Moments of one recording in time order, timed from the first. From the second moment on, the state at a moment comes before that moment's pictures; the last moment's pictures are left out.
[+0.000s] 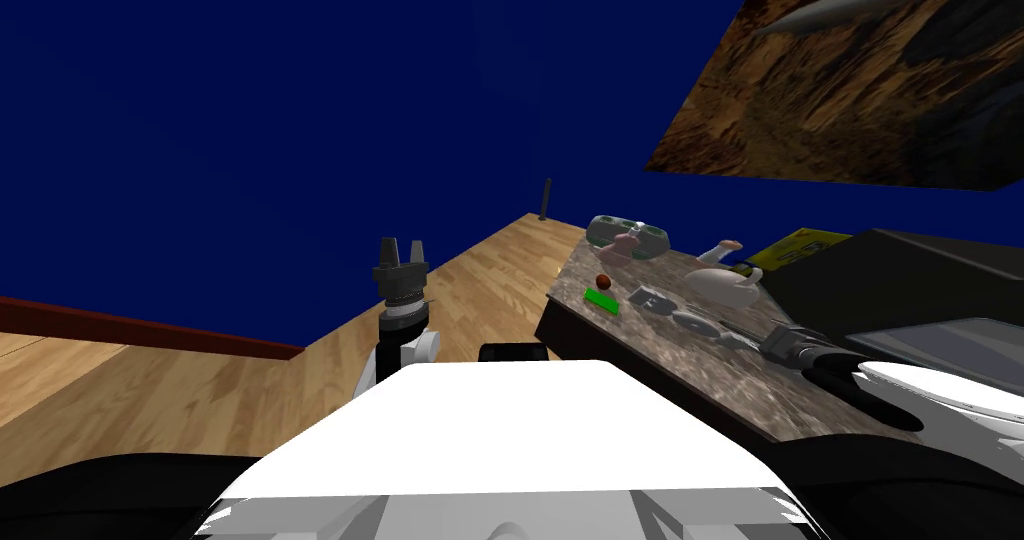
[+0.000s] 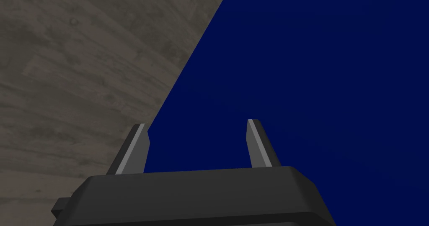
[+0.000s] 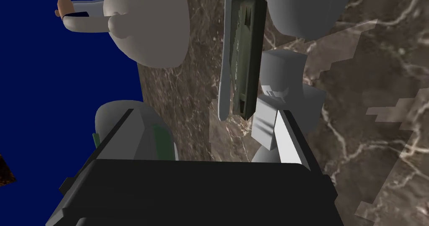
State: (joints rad) left arm 0.50 0.05 -0.03 -2.29 -0.08 -0.64 0.10; right arm 0.63 -1.39 0.07 -1.04 0.59 -0.03 0.83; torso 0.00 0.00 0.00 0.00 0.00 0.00
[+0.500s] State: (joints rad) left arm 0.50 0.05 -0.03 -2.29 -0.08 -0.64 0.10; right arm 0.68 -1.43 0.12 -1.13 0.46 0.07 0.86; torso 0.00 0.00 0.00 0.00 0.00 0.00
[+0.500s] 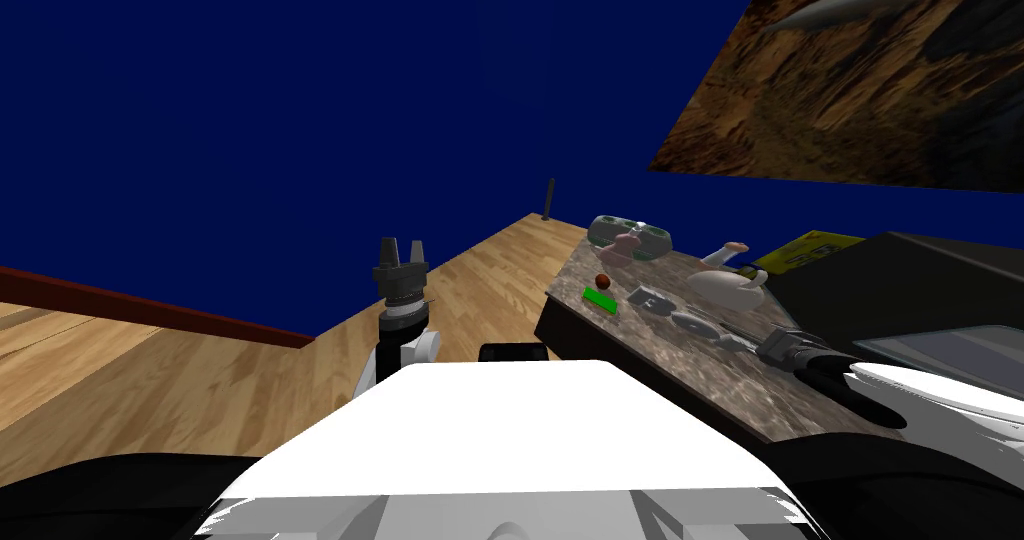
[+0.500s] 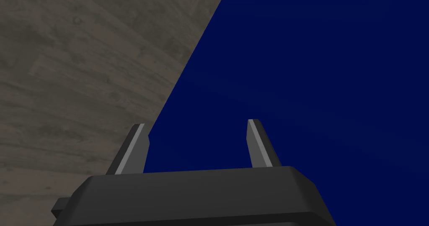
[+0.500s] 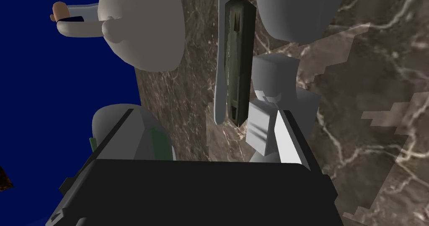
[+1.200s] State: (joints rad) left arm 0.50 0.05 -0.03 -2.29 -0.08 -0.64 0.10; right arm 0.70 -1.44 0.14 -1.16 0.41 0.11 0.87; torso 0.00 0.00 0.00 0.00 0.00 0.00
